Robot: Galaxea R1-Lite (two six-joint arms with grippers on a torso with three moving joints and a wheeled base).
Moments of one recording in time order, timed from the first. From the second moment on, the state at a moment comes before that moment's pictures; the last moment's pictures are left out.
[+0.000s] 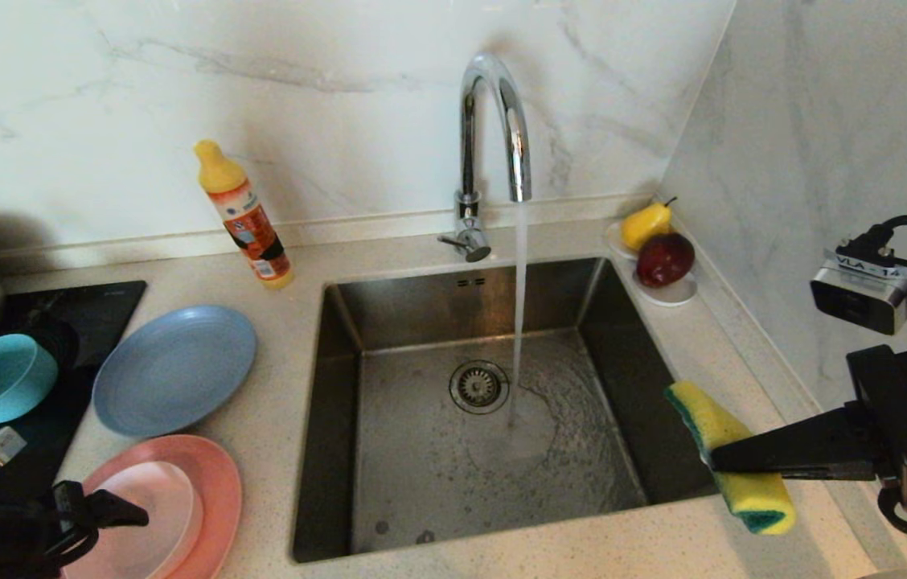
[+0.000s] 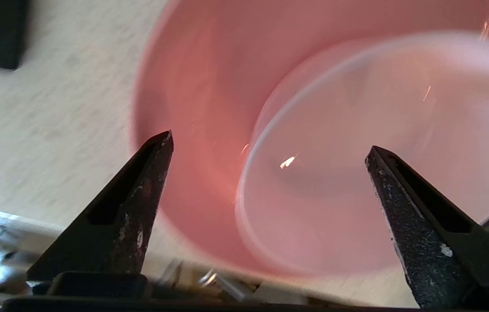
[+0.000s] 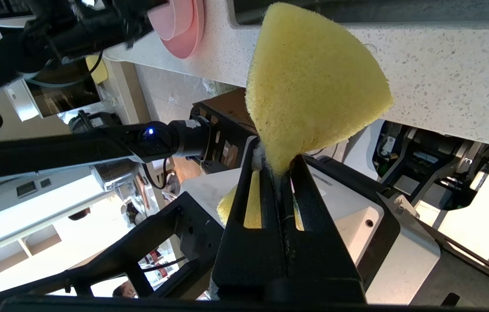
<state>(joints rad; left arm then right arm) 0.40 1.50 -0.59 0.15 -0.22 -0.30 0.48 1.30 -1.18 0.56 0.53 0.67</state>
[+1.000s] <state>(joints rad) 0.39 1.56 -0.62 0.02 -0.13 -0.37 0.48 1.31 -1.18 0.55 0.53 0.67</state>
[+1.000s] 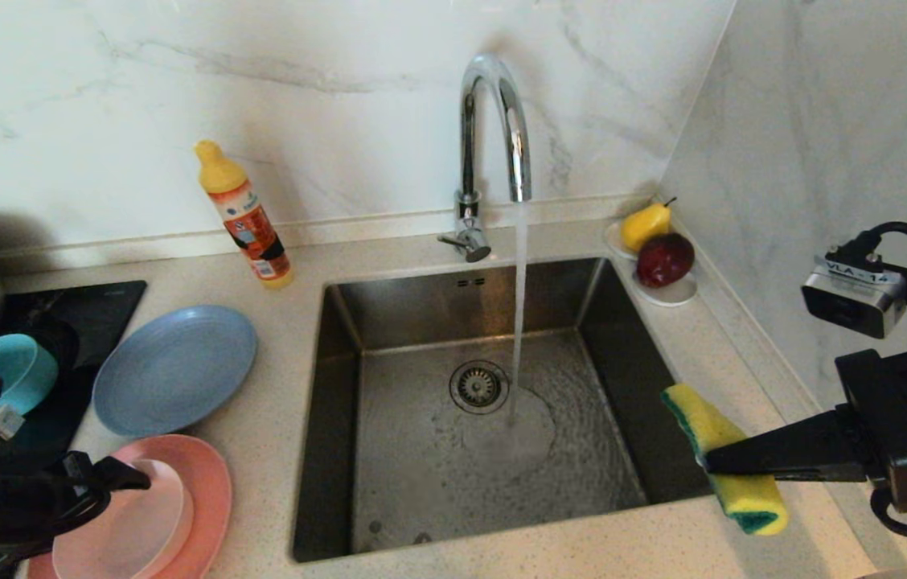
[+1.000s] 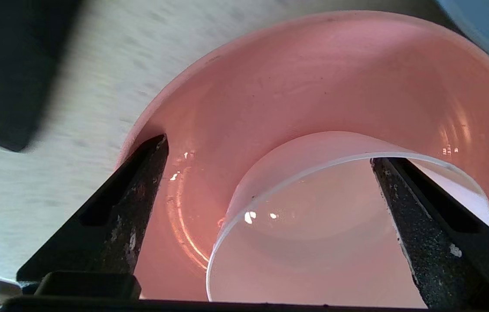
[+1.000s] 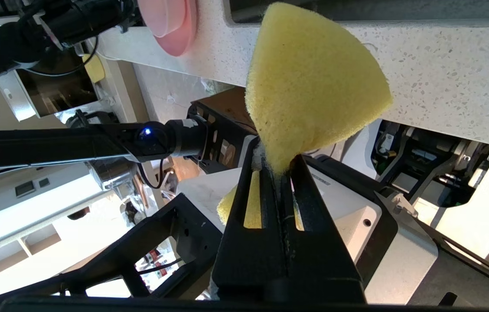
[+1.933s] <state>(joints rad) 0.45 1.60 -0.64 0.03 -0.13 -0.38 0.48 1.32 -1.17 0.55 0.53 0.67</state>
